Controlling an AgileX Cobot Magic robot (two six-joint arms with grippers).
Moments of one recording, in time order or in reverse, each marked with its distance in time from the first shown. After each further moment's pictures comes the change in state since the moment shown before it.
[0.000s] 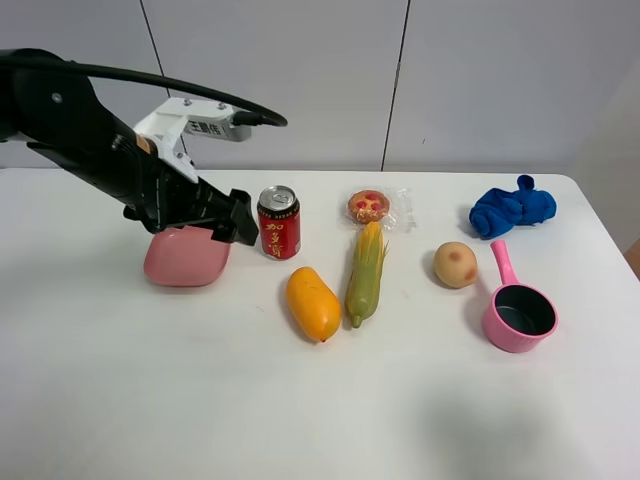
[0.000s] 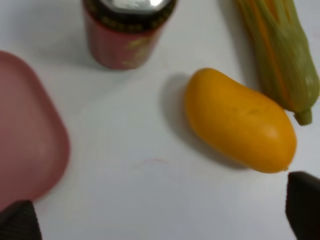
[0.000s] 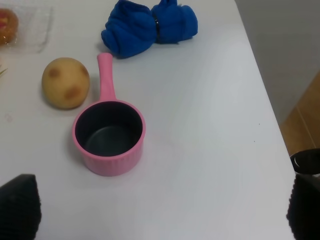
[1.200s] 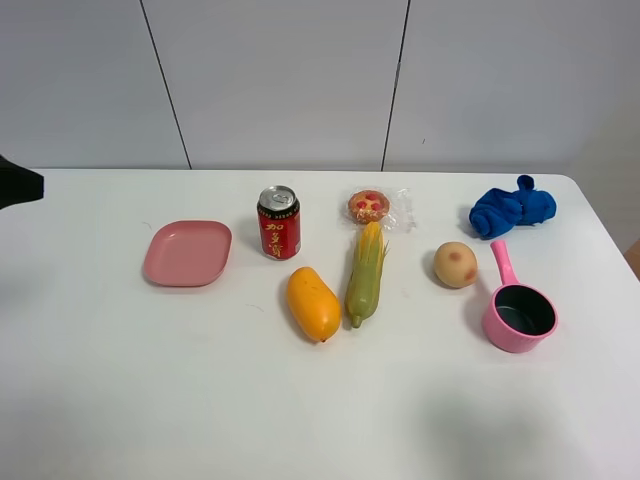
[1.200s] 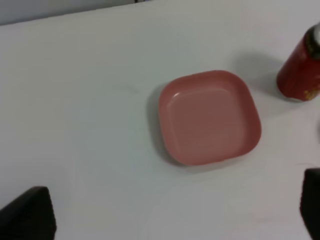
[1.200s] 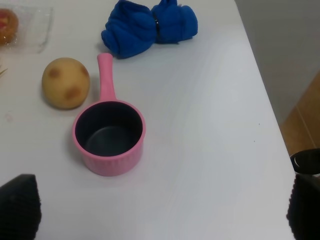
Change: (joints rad) left arm 0.603 -0.617 0.206 -0.125 0.118 0.373; right arm 0.000 0.000 0.000 0.000 0.000 0.000
